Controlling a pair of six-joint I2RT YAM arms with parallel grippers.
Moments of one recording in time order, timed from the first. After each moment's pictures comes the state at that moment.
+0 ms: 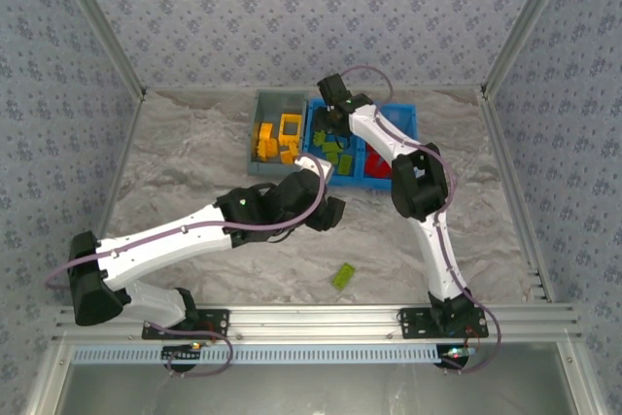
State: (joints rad) left arm -1.16 1.35 1.24 -0.63 -0.33 -0.56; right arm 0.48 2.36 2.12 -0.73 0.08 0.56
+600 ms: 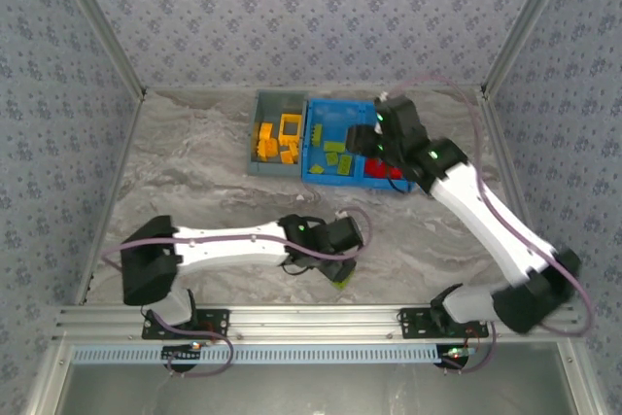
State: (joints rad) left arm -1.31 1.68 1.19 -0.73 -0.17 -0.52; right arm 0.57 1.24 1.30 -0.72 0.12 0.52
